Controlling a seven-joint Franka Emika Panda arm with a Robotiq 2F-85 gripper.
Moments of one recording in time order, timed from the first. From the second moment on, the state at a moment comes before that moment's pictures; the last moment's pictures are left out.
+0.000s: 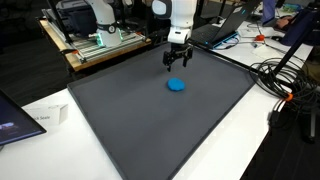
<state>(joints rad) 0.12 0.41 0.02 -2.16 -0.04 2.60 0.45</state>
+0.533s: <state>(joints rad) 0.13 0.41 0.02 -2.16 -0.04 2.60 0.44</state>
